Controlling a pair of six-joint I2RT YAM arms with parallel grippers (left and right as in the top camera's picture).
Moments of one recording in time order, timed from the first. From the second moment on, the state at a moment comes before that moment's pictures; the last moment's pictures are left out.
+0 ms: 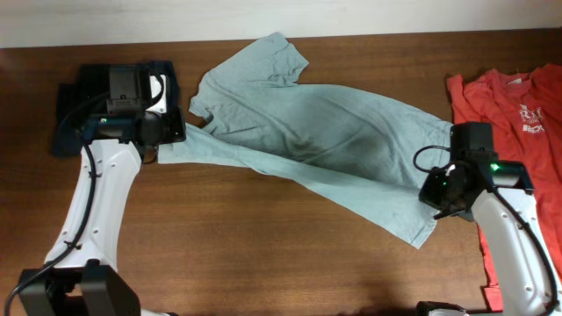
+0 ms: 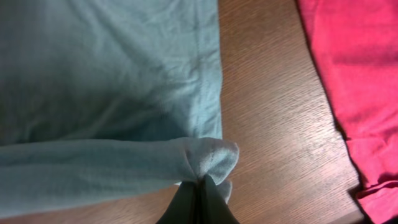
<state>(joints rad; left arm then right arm) 0.00 1.63 1.38 -0.76 0.05 -0.08 -0.14 1.31 1.02 -1.07 0.09 0.41</state>
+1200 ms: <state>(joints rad) -0.12 1.97 1.67 -0.71 -0.06 0.02 -0.23 1.56 1.02 -0.85 0.14 0.36</state>
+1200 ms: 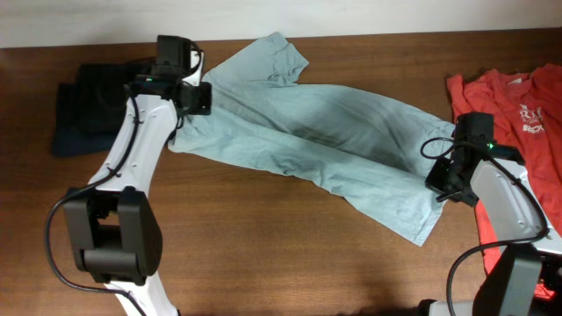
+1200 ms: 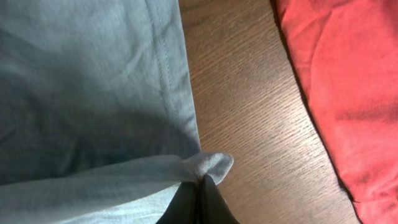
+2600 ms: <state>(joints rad) -0.15 2.08 1.89 -1.06 -0.11 -0.03 -0.23 1.56 1.08 -1.00 -0.11 0.22</state>
